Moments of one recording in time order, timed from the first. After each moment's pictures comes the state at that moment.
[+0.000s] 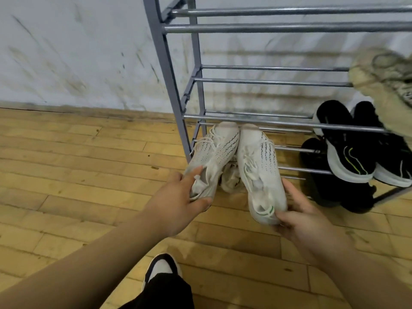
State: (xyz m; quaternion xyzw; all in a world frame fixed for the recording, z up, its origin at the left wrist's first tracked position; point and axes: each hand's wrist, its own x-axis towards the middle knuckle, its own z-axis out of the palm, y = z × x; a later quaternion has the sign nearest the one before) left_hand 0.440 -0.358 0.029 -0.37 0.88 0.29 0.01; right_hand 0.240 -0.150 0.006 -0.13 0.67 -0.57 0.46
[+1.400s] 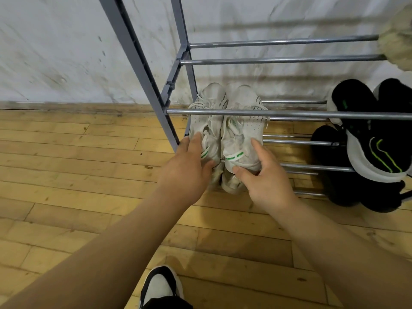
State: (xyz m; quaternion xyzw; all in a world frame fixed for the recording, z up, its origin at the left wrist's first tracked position) left_hand 0.353 -0.404 -0.007 -0.41 0.90 0.16 -0.06; right_hand 0.216 -0.271 -0.031 -0.30 0.80 -0.45 0.24
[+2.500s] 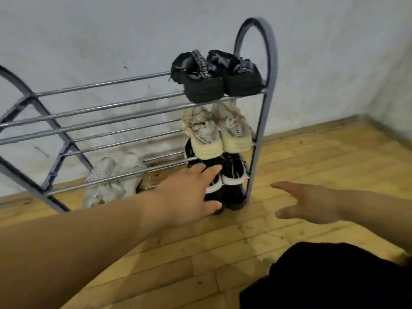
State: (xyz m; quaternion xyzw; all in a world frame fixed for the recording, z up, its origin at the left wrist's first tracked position) left_hand 0.205 -0.169 0.170 -0.01 0.99 0.06 0.13; right_hand 0.057 0.101 0.144 -0.29 0.88 -0.08 0.37
